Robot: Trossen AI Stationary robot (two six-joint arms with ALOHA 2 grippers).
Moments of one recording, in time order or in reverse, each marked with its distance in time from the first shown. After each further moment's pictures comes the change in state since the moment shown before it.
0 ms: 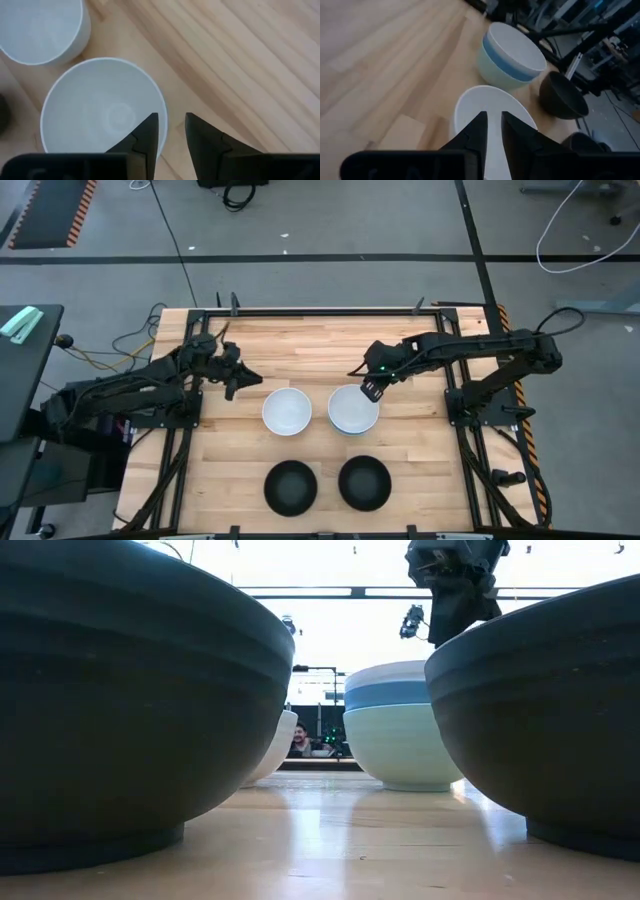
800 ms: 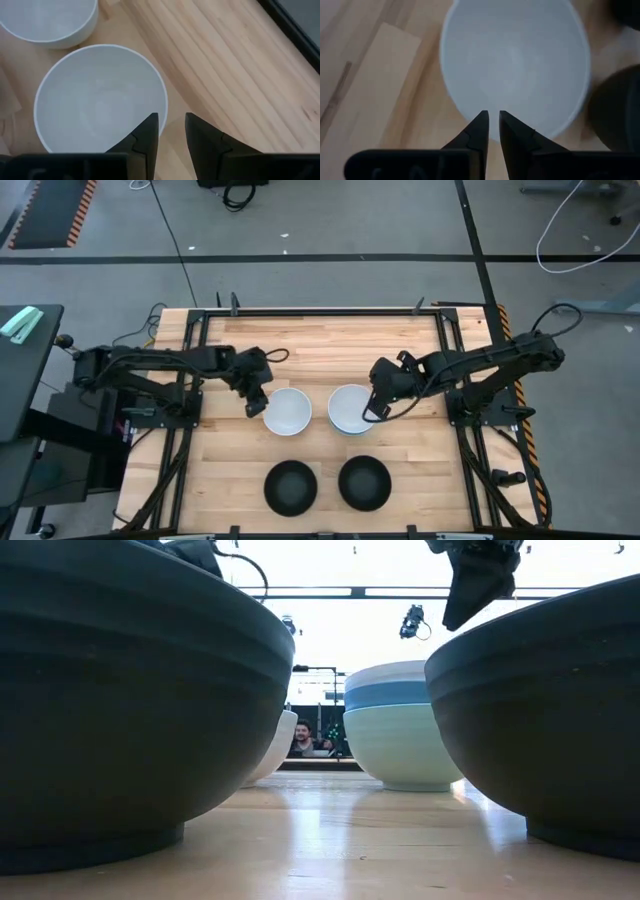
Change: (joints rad) left arm -0.312 0.534 0.429 -0.533 -0.265 0.052; right arm 0.227 -0.013 0.000 -0.057 0.261 0.008
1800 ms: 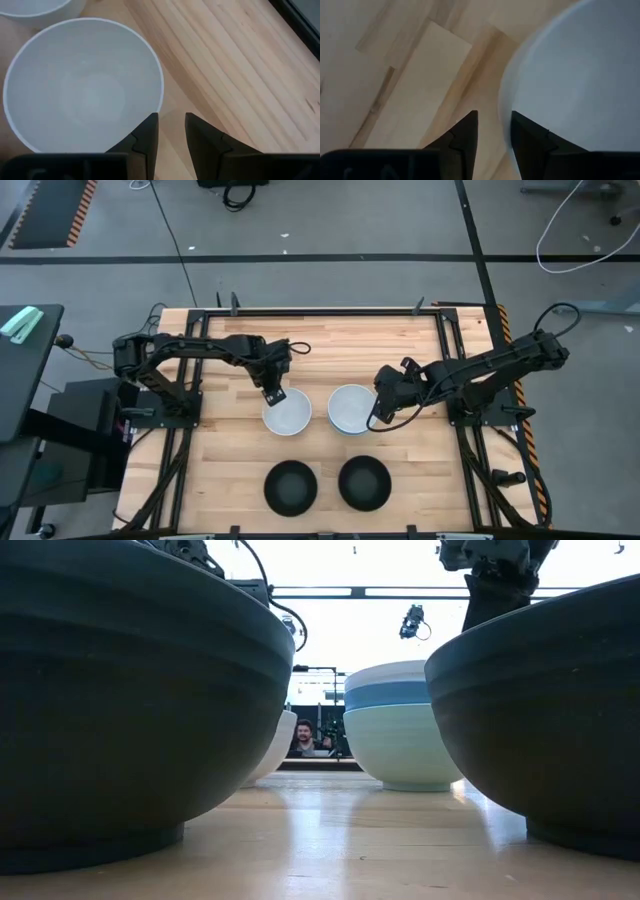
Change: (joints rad) left arm 0.083 0.339 0.235 -0.154 -0.060 0.019; right arm 0.037 -0.043 -0.150 0.076 0.034 0.029
